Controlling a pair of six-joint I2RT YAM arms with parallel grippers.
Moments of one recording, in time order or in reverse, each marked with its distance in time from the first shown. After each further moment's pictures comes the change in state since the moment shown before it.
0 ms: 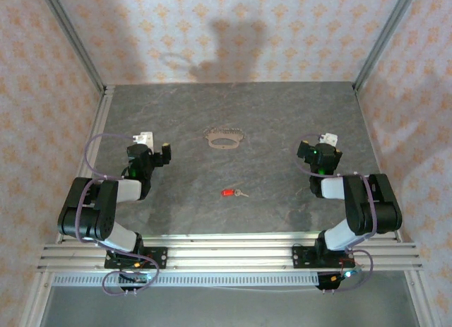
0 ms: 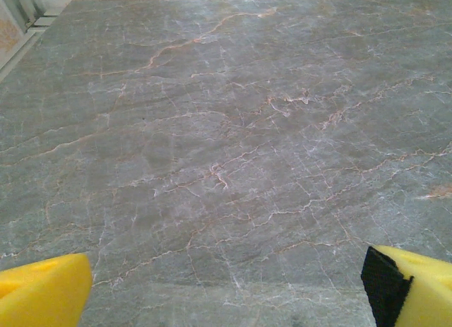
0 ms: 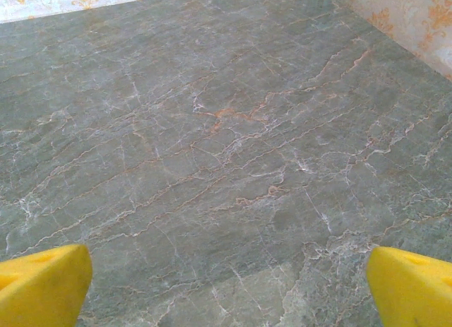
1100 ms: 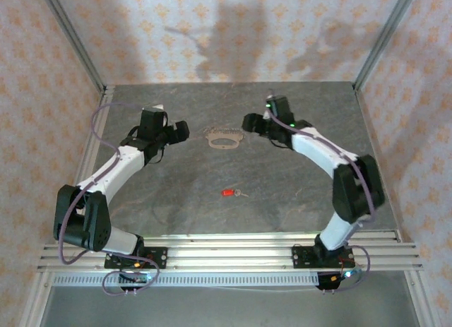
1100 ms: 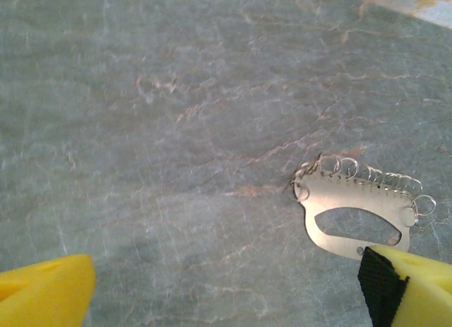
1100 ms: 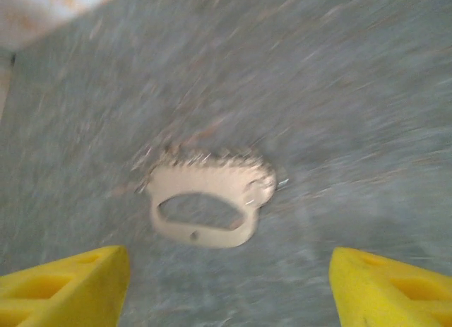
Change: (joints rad) left arm -0.158 -0.076 0.581 -0.959 0.101 -0.420; right arm 0.391 0.194 0.864 -0.982 -0.450 0.393
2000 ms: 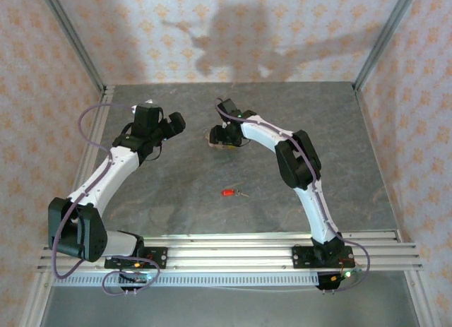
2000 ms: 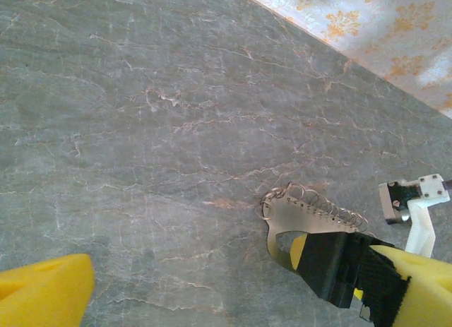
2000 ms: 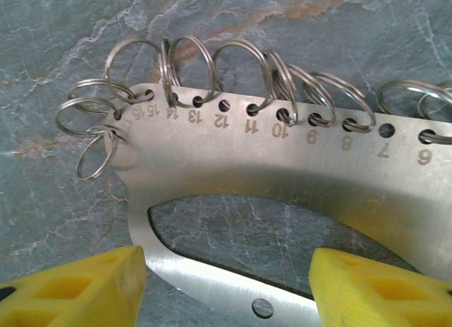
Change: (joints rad) left arm 0.000 -0.077 0.062 -0.090 -0.029 -0.179; right arm 0.177 0.607 0.616 -0.343 0.027 0.001
